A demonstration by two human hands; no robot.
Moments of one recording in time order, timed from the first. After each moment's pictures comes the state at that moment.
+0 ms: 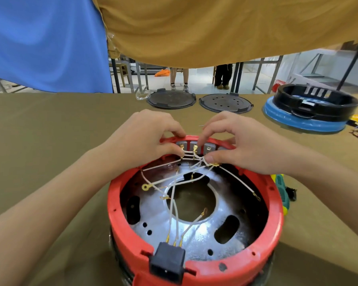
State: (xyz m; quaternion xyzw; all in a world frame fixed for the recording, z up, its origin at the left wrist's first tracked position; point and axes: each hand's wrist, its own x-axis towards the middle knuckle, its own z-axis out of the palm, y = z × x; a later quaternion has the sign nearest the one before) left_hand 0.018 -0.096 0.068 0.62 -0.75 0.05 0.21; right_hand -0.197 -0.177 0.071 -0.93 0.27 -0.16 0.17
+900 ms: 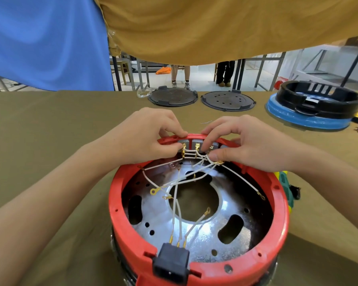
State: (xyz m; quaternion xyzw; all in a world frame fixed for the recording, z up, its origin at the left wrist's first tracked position) left_hand 0.028 -0.099 0.066 0.58 -0.77 -0.02 0.24; right_hand -0.198 -0.184 0.067 -0.93 0.23 -0.17 0.24
